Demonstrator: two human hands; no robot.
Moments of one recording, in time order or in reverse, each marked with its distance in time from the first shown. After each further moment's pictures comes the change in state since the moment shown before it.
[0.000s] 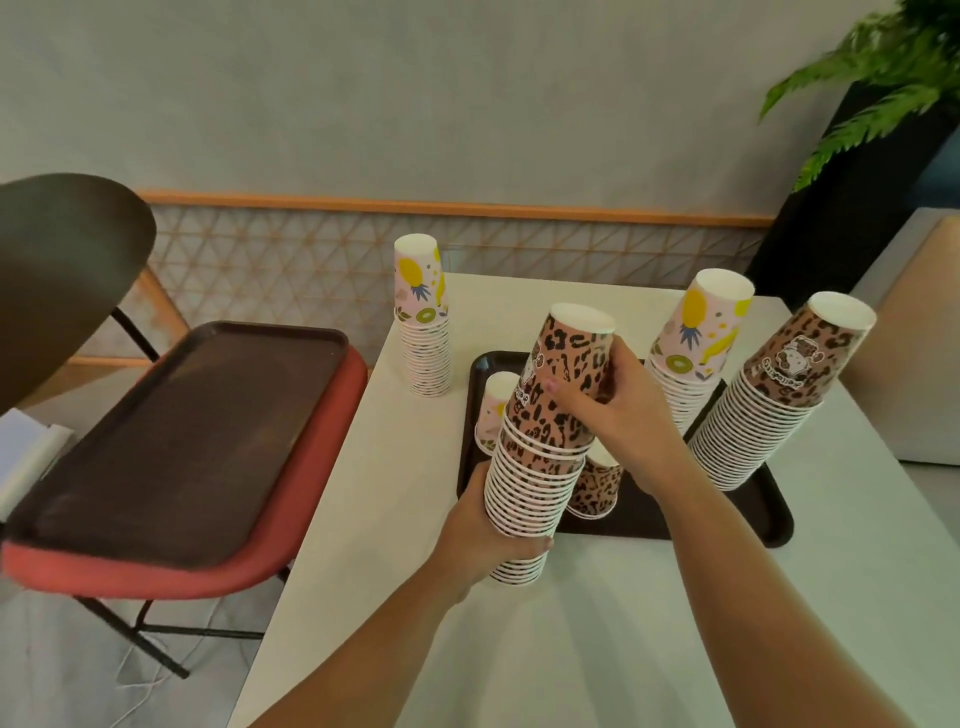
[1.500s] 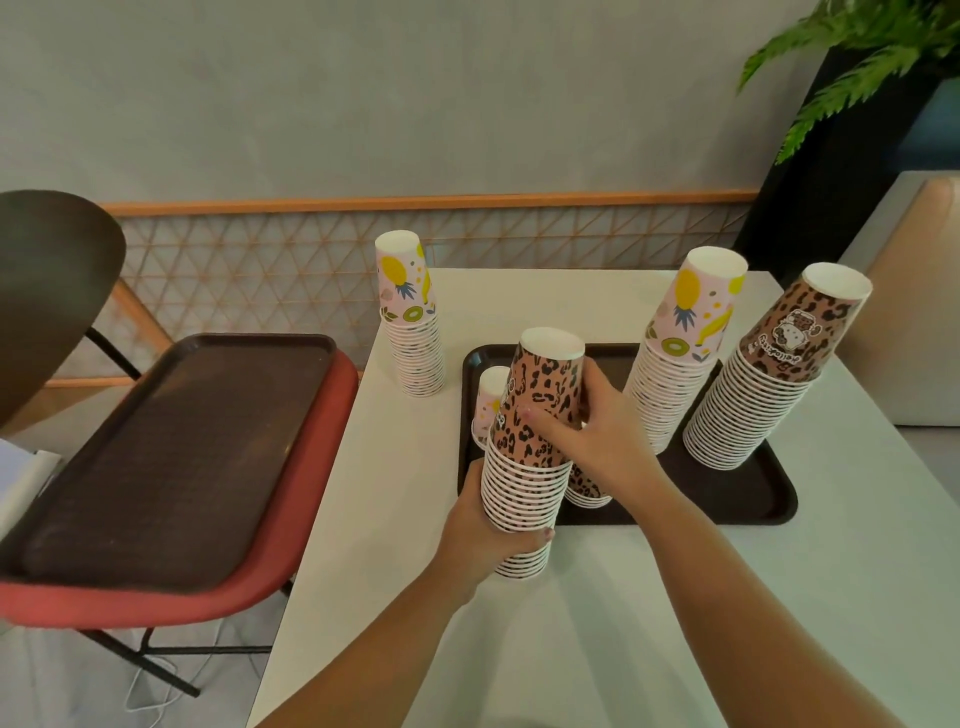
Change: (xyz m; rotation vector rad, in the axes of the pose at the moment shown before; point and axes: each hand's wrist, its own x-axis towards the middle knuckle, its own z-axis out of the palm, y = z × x) left_hand 0.011 -0.010 -0.002 0.016 0.009 0.045; right_hand -0.007 0.030 0.022 -0.035 -0.010 -0.021
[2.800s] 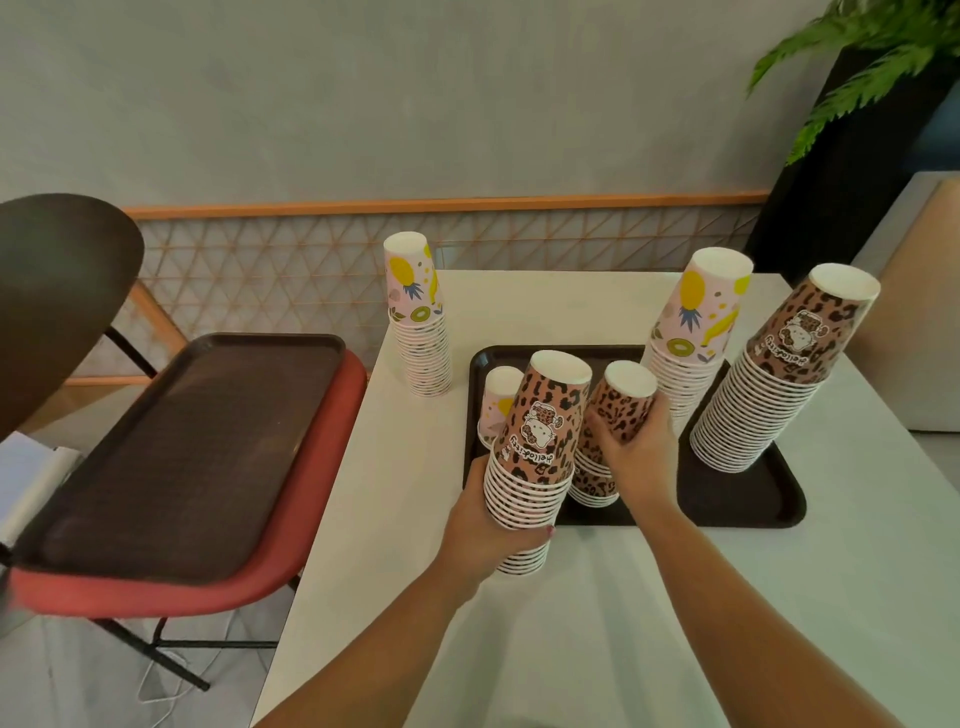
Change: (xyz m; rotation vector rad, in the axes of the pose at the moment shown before) left_hand -0.005 0.002 0.000 -0.043 0.034 0.023; right_hand 0.002 0.080 0.000 -0.115 0.445 0.184
